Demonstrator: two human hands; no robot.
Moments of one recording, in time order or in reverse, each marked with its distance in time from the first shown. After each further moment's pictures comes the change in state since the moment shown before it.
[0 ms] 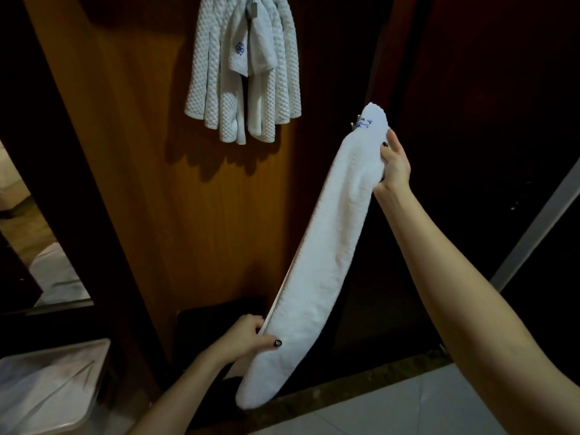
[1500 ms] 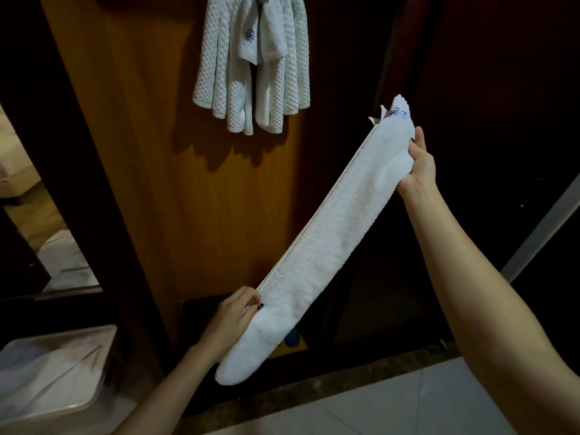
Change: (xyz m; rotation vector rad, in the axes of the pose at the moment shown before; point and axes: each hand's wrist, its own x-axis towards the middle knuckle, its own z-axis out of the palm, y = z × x) left_hand -0.018 -0.010 -0.018 0.339 0.429 0.328; right_hand 0.008 -0.013 -0.019 0.306 -0.038 0.133
